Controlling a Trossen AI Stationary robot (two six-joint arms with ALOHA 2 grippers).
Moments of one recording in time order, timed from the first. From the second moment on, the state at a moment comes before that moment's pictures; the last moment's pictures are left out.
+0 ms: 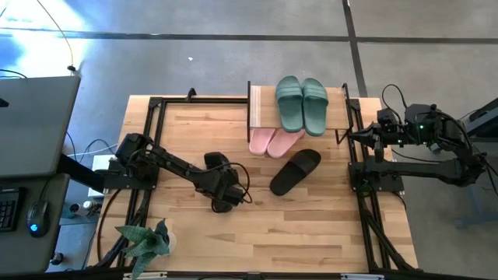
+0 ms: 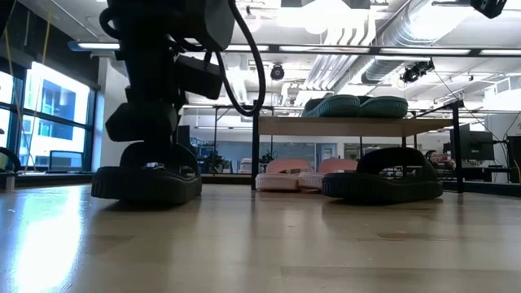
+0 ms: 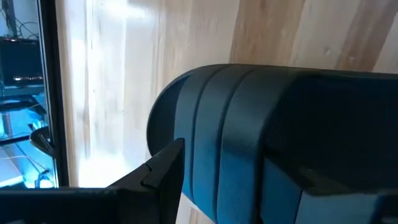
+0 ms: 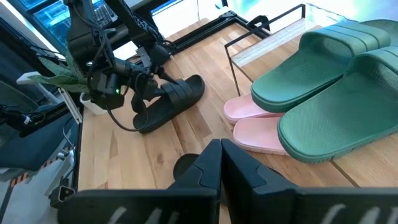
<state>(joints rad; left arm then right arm) -0.18 1.90 1.26 -1.10 -0.64 -0.48 -0.26 0.49 1.13 -1.10 -0.06 0.34</state>
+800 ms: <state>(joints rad) -0.18 1.90 1.26 -1.07 -0.61 -0.52 -0.26 0.49 1.13 -1.10 -0.06 0.34</state>
